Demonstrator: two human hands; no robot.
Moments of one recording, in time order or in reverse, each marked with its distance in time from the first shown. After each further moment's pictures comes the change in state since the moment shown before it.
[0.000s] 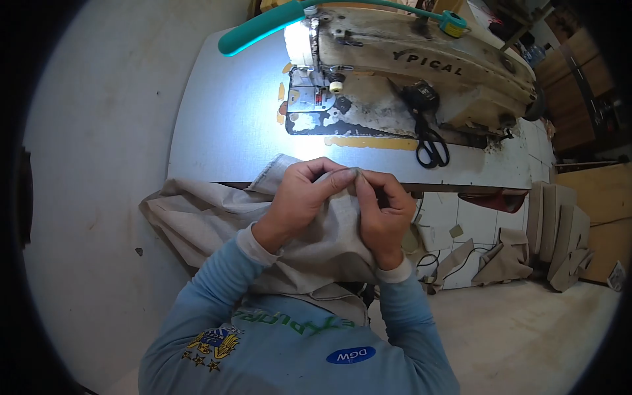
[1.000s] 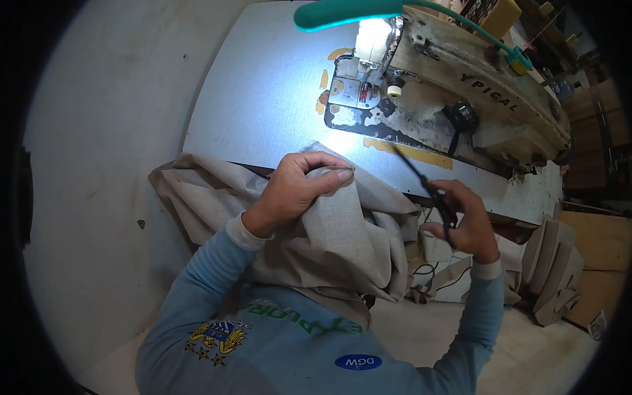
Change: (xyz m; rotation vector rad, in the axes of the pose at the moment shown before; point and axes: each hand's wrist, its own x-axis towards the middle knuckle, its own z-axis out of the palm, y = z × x) left_hand -0.021 0.023 -0.059 0.199 0.080 0.021; right_hand 0.085 -0.016 -0.117 -0.493 -0.794 0.047
